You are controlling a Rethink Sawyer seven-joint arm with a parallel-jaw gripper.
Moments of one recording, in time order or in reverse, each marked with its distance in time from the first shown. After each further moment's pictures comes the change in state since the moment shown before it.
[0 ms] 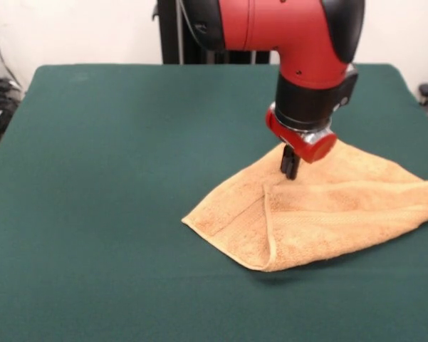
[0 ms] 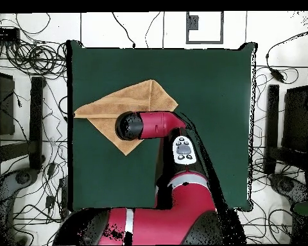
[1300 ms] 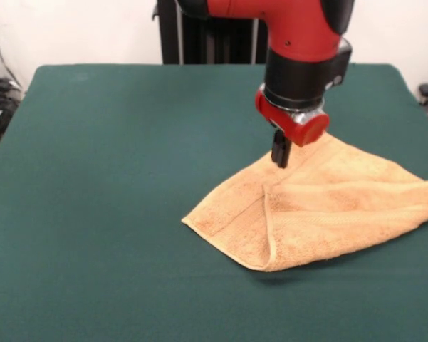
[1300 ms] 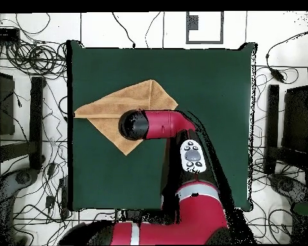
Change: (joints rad) arm -0.028 -0.092 -0.004 0.040 0.000 -0.001 0.000
